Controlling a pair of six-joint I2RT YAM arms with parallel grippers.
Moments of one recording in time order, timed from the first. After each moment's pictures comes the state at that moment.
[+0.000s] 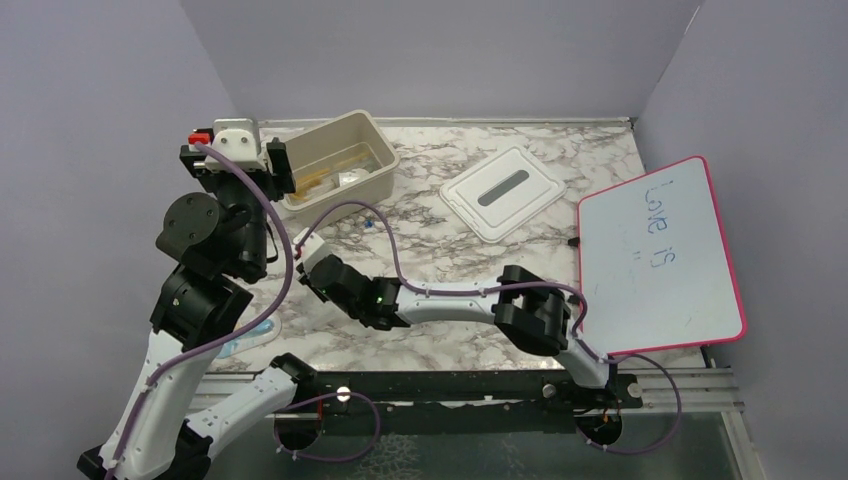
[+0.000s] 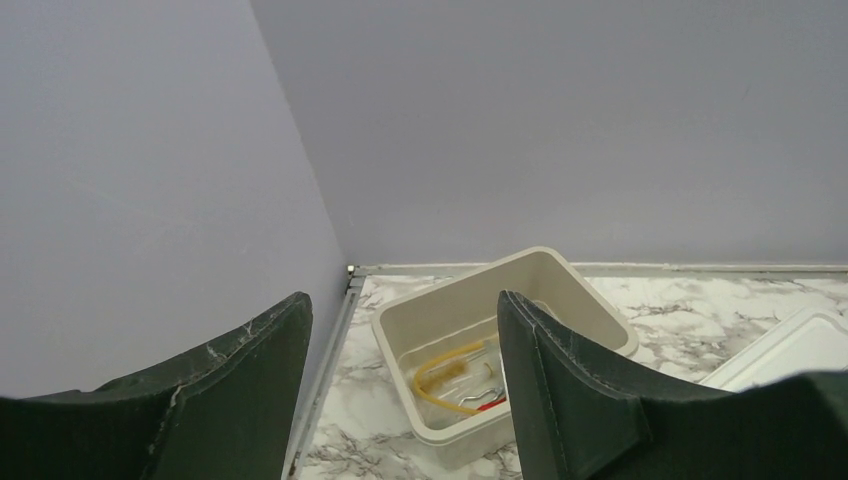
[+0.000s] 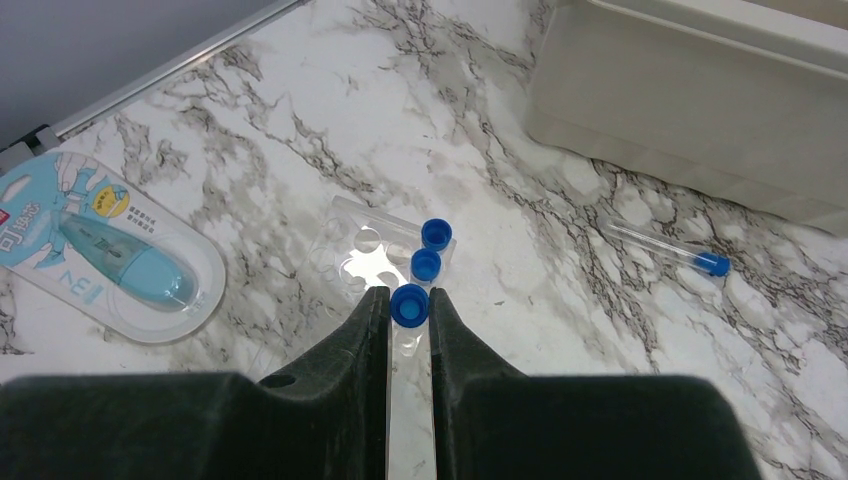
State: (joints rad) left arm -0.55 0.81 1.38 -0.35 -0.64 0.25; right arm 1.33 2.20 1.70 0.16 0.48 0.08
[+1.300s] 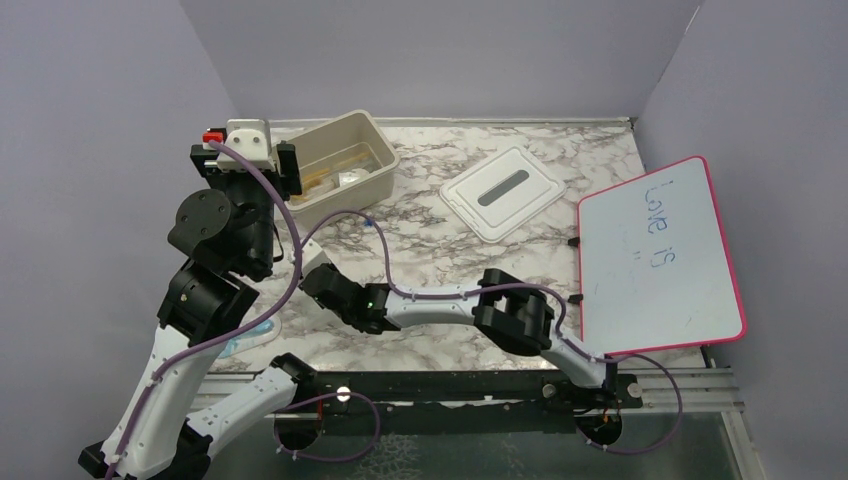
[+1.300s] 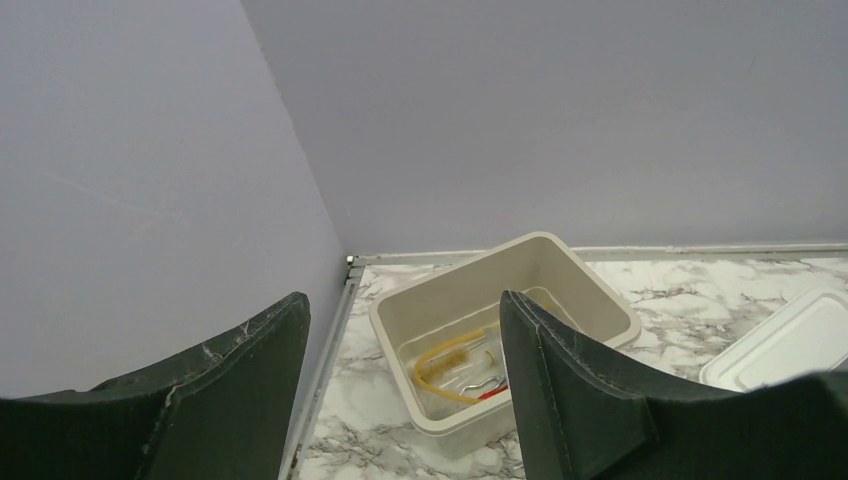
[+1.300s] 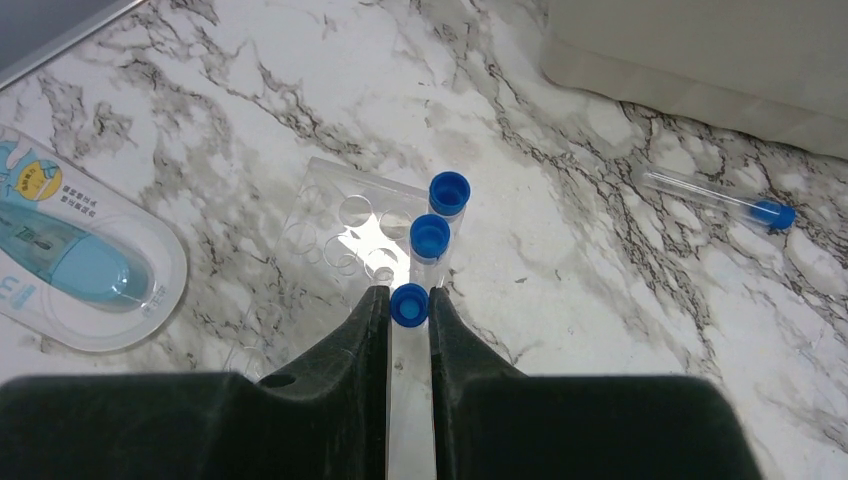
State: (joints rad) left arm -0.56 0.82 1.35 -0.35 -0.64 0.26; right arm 1.33 2.31 1.75 0.15 0.51 0.14
